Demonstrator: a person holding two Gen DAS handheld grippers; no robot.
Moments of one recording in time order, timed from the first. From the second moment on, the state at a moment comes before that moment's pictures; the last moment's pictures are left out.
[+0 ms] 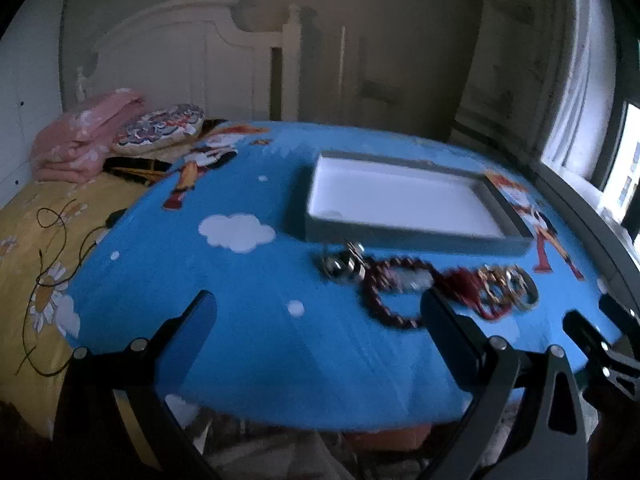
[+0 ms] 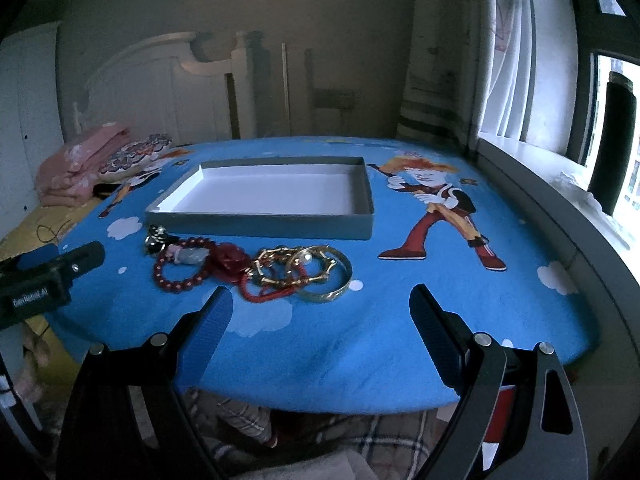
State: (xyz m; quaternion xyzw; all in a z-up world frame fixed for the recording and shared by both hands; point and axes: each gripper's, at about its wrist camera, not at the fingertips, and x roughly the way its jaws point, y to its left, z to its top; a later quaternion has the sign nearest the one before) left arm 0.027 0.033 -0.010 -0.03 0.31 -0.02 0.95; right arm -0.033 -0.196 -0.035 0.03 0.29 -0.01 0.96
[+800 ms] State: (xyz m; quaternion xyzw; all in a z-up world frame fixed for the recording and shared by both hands) left arm 0.073 0.040 -0.056 -0.02 0.32 -0.03 0.95; right arm 0.037 -0.207 -0.076 0.06 0.33 -0.02 0.94
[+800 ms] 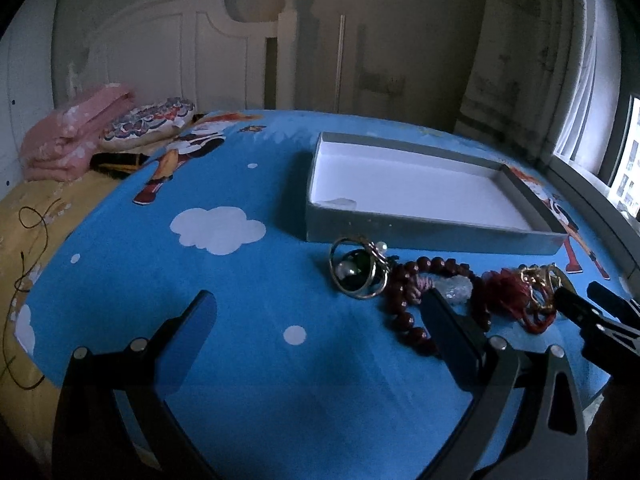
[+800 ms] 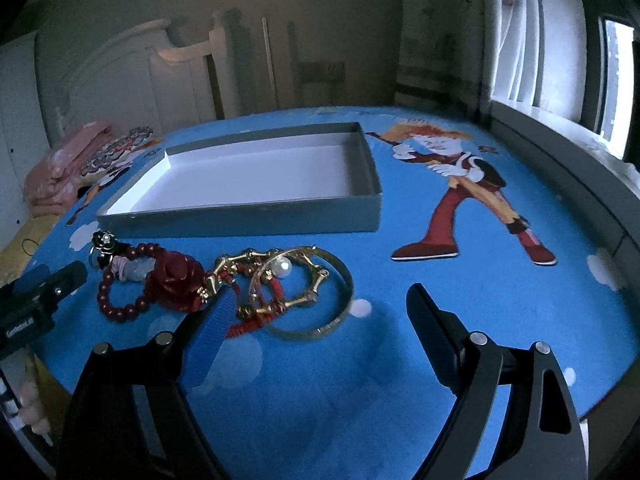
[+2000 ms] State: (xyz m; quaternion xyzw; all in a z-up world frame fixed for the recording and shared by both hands) left arm 0.125 0.036 -0.052 -0.03 0.35 -0.05 0.93; right arm 0.024 -0.194 -0.064 0.05 0.28 0.01 0.96
